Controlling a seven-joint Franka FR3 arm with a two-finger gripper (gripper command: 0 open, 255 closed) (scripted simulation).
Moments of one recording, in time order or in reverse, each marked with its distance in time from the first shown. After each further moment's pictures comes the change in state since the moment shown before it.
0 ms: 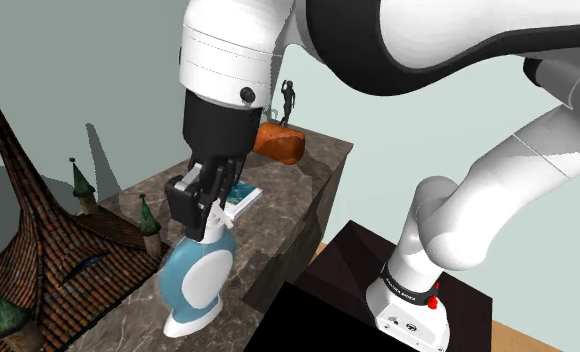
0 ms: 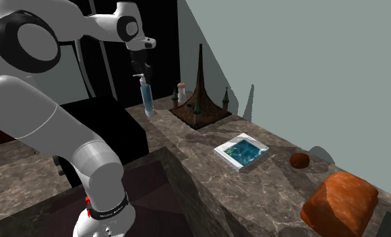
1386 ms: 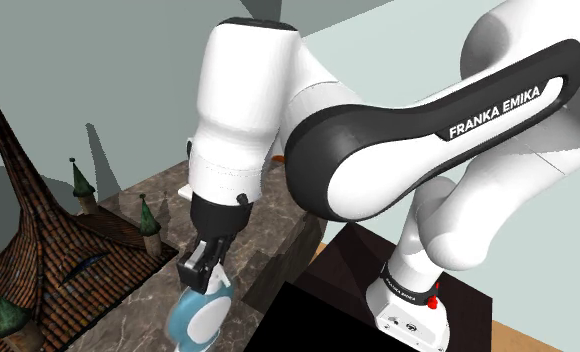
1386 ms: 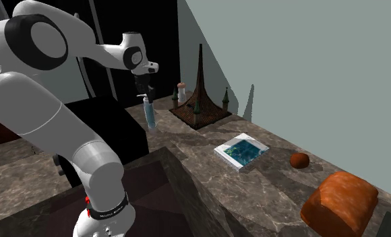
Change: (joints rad) arm 0.007 0.049 0.061 -0.239 0.018 0.287 0.000
